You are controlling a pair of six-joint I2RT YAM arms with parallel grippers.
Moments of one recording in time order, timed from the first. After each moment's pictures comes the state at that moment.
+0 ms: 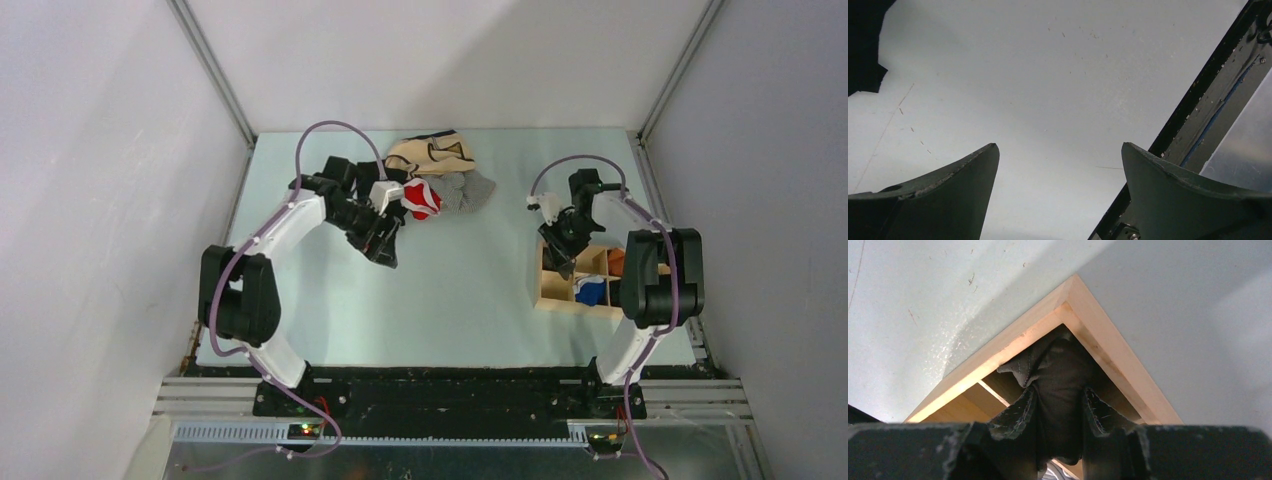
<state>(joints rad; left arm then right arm) -0.27 1.67 1.29 -0.90 0.63 0.43 0.06 1.78 1.21 -0.83 -0.27 -0.68</state>
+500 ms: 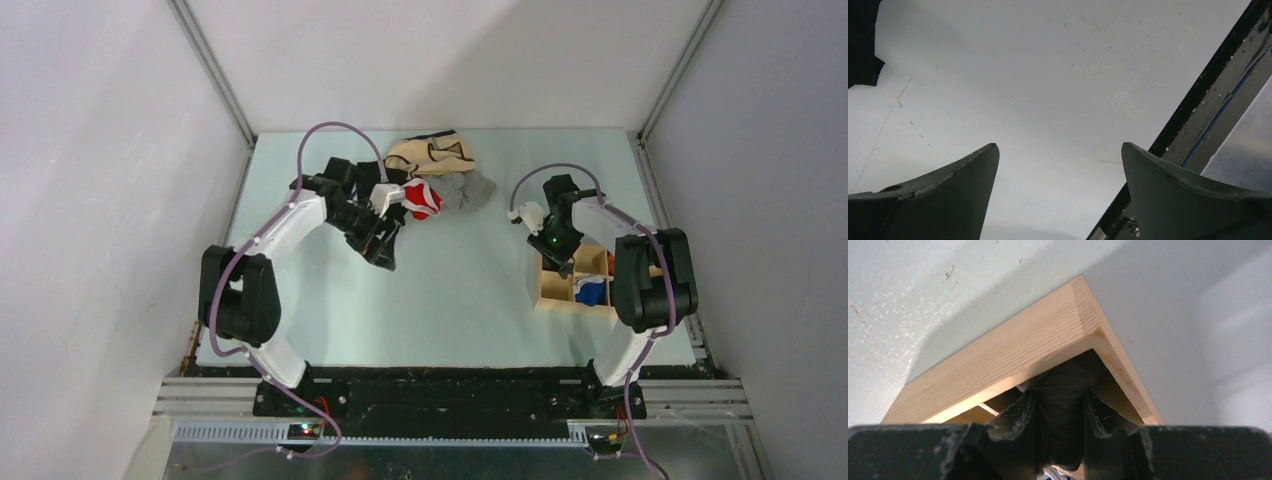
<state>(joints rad) -0.27 1.67 1.30 -0.93 0.60 0.45 0.18 1.80 1.16 -0.78 -0.04 -0.71</state>
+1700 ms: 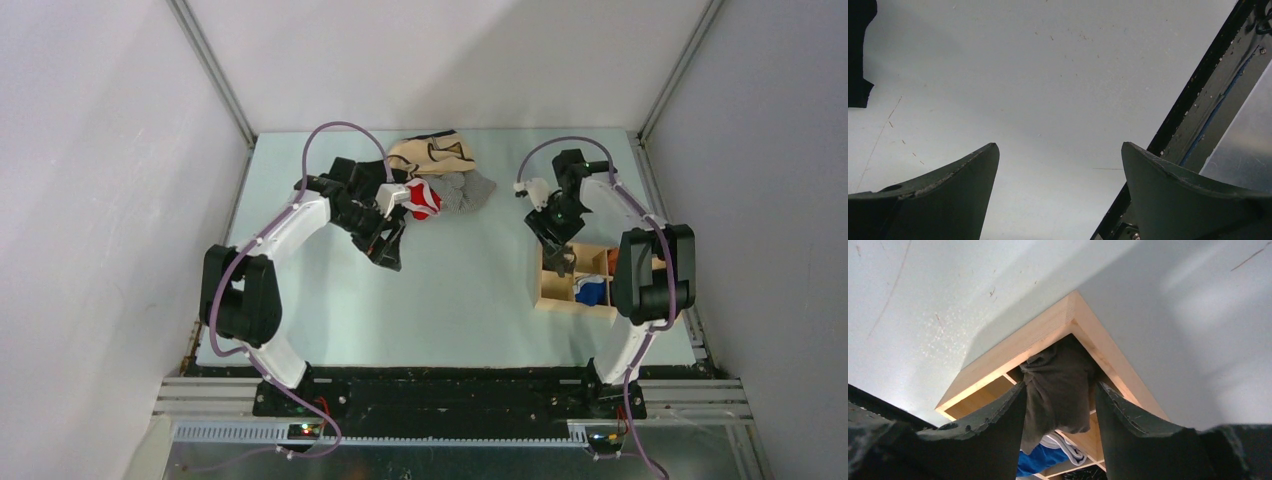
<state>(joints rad) -0.31 1.67 1.30 -0.91 0.63 0.44 0.14 1.80 1.40 -0.99 -0.17 -0.64</state>
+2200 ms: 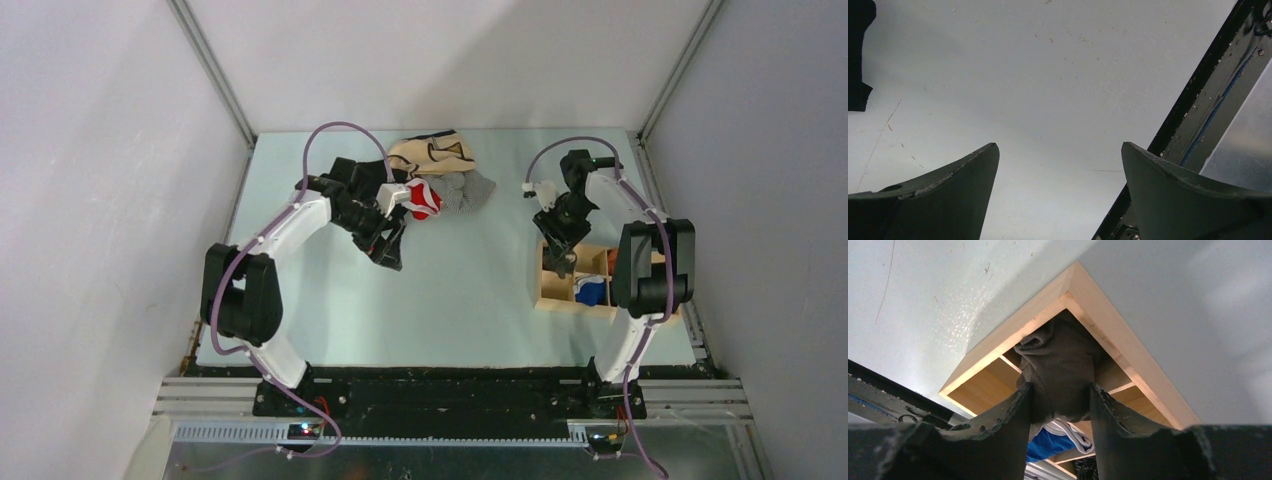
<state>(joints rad) -0.31 1.68 1.30 -0.90 0.64 0.44 0.10 1.85 1.47 -1.11 -0.19 -0.62</state>
